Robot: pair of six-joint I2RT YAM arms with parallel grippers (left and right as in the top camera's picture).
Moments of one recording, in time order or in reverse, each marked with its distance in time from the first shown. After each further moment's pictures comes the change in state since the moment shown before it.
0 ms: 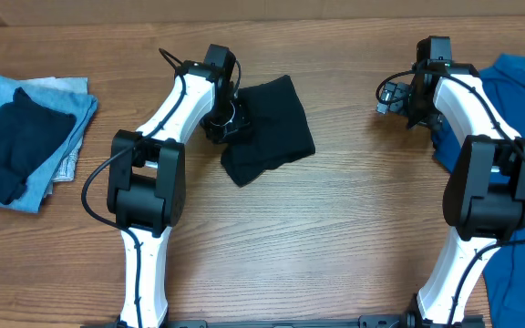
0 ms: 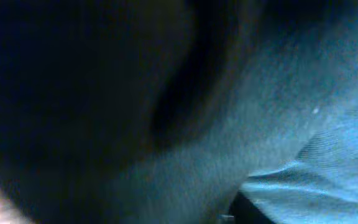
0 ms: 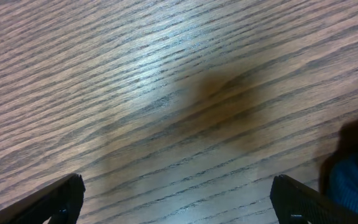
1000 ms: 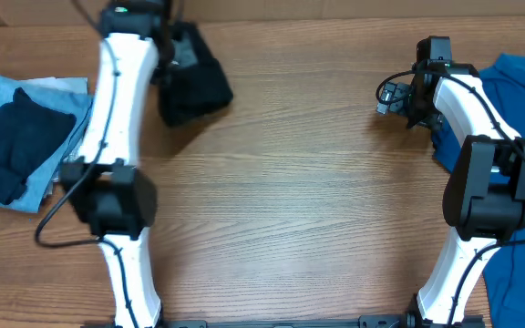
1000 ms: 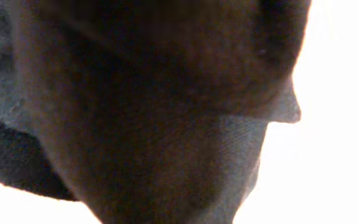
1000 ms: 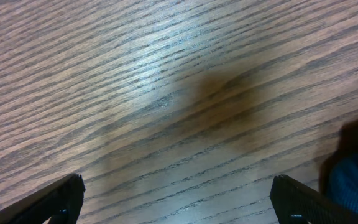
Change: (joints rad) left arm 0.192 -0.097 0.519 -0.328 -0.309 0.026; right arm 0.000 0.000 0.000 0.000 0.000 0.000
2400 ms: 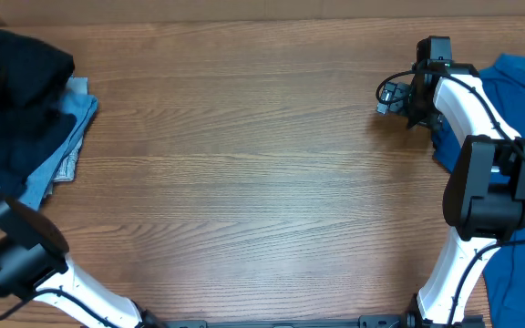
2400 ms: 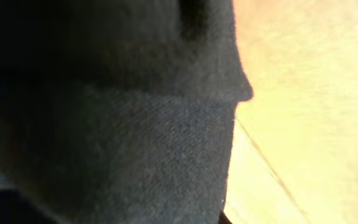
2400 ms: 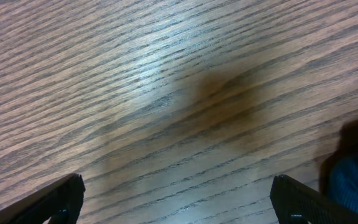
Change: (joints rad) left arm 0.731 -0.188 -0.366 0.550 0.480 -0.009; right arm 0.000 0.000 0.000 0.000 0.000 0.000
